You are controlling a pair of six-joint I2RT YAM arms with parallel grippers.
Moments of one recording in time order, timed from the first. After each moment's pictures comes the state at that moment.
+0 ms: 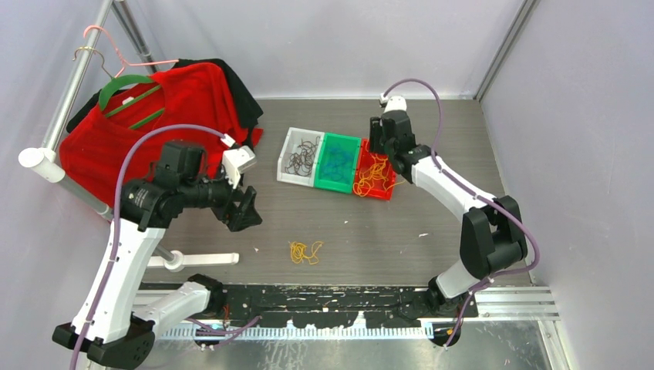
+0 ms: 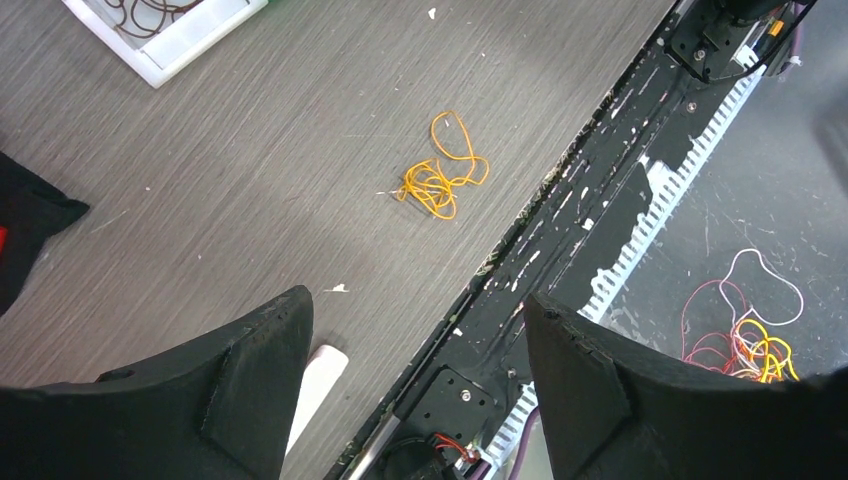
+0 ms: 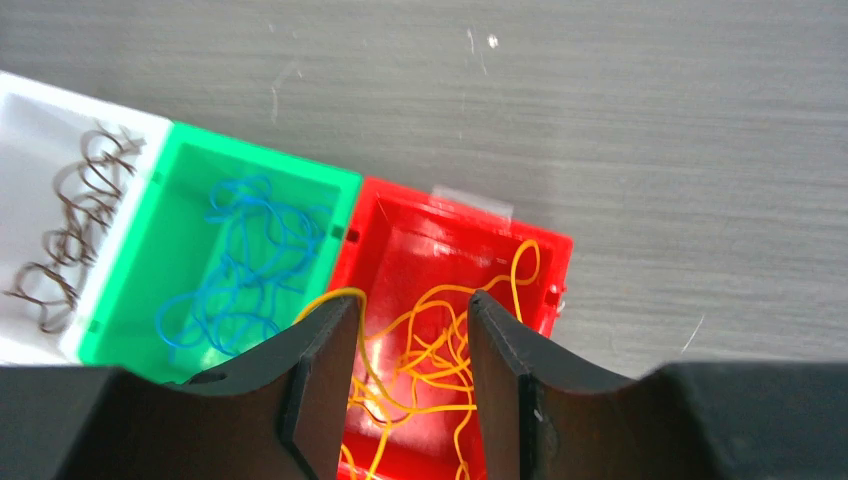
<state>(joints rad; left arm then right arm) -0.36 0.98 1.39 -1.25 0.53 0.29 0.39 1.55 1.11 -0.08 0.25 0.18</state>
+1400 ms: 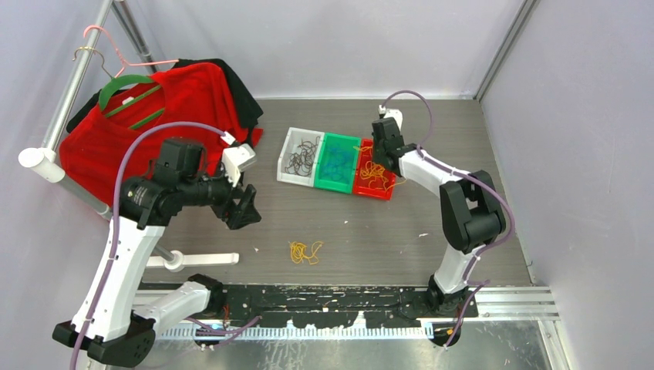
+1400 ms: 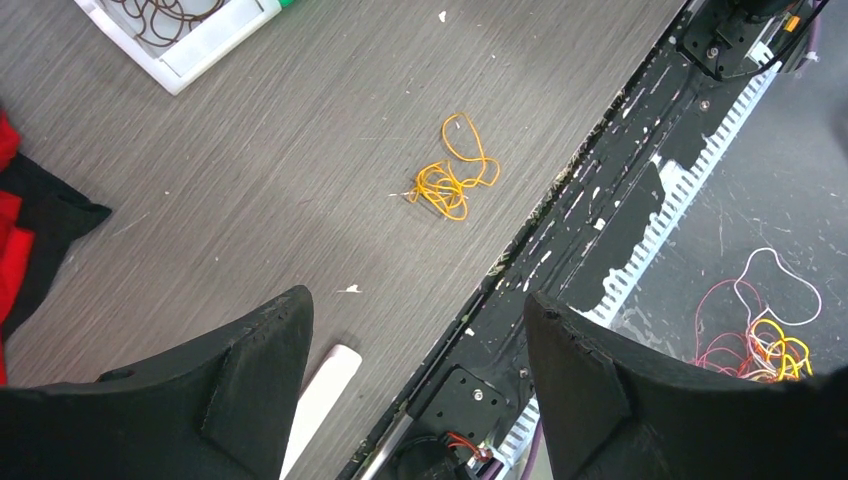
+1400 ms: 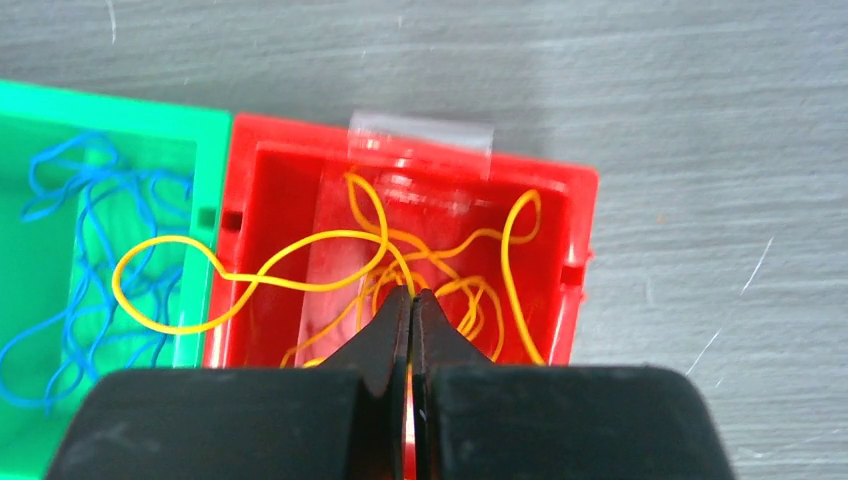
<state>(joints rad) -0.36 0.99 1.42 -1.26 0.52 0.30 0.37 1.75 1.16 -0.16 0.29 0.32</state>
